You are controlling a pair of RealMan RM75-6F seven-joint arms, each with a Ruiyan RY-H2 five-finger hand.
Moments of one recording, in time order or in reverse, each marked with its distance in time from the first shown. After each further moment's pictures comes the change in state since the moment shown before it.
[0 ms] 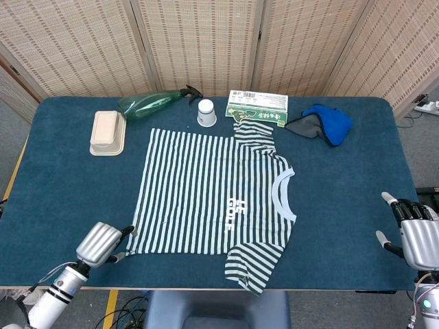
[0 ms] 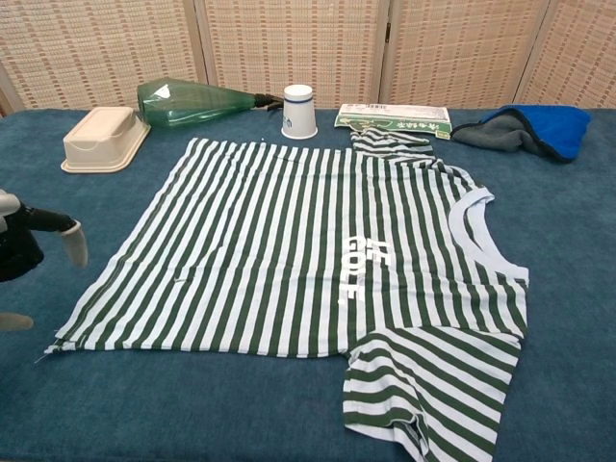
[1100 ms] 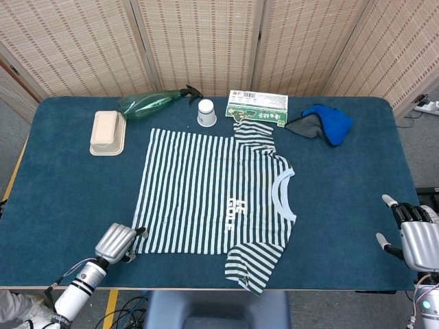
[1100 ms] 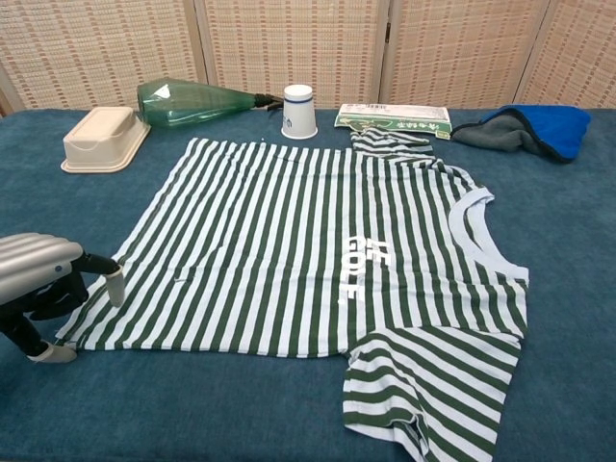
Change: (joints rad) left arm -0.053 -0.174 -0.004 0.133 -0.161 -0.097 0.066; right arm -0.006 -0.010 -0.004 0.008 0.017 -0.010 0.000
